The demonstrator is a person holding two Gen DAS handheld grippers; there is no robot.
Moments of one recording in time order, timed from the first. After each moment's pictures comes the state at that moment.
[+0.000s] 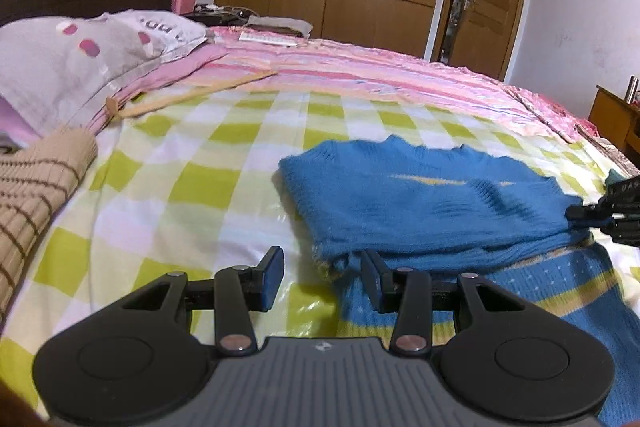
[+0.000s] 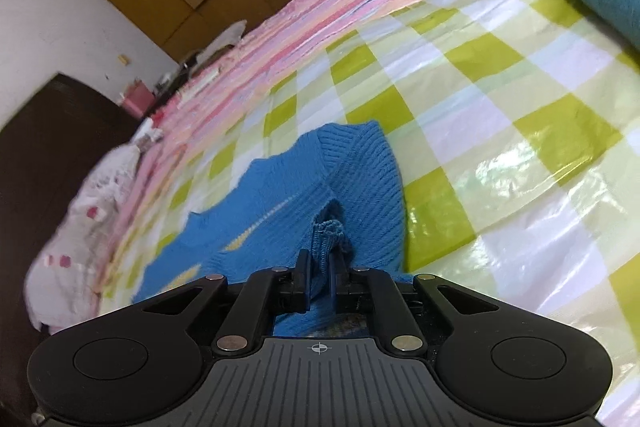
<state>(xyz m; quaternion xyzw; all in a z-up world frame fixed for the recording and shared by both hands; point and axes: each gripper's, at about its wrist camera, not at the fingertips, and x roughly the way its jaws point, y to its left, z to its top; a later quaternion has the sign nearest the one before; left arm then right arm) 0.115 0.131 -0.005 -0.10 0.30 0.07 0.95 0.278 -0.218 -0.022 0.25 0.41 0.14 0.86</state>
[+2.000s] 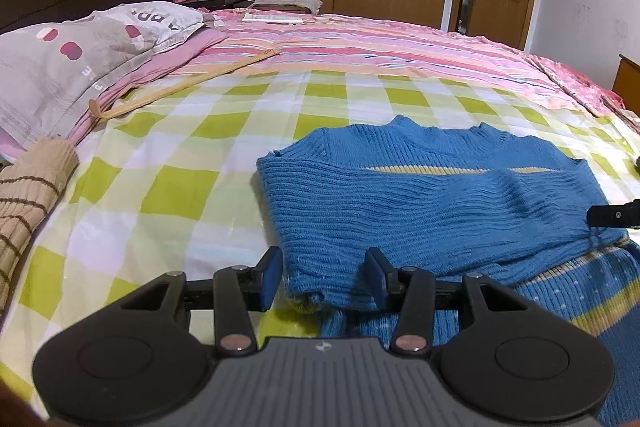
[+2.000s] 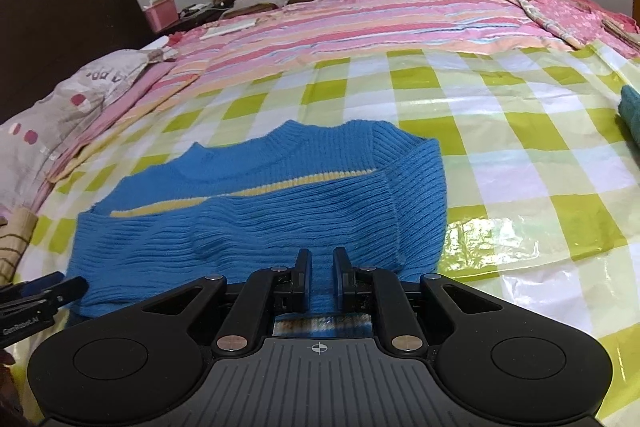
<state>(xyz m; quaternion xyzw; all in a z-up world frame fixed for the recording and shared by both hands) 0.161 0.110 -0.013 -0.07 0.34 0.10 0.93 0.262 -0.159 -0.007 0.04 0.39 0.18 0.90</state>
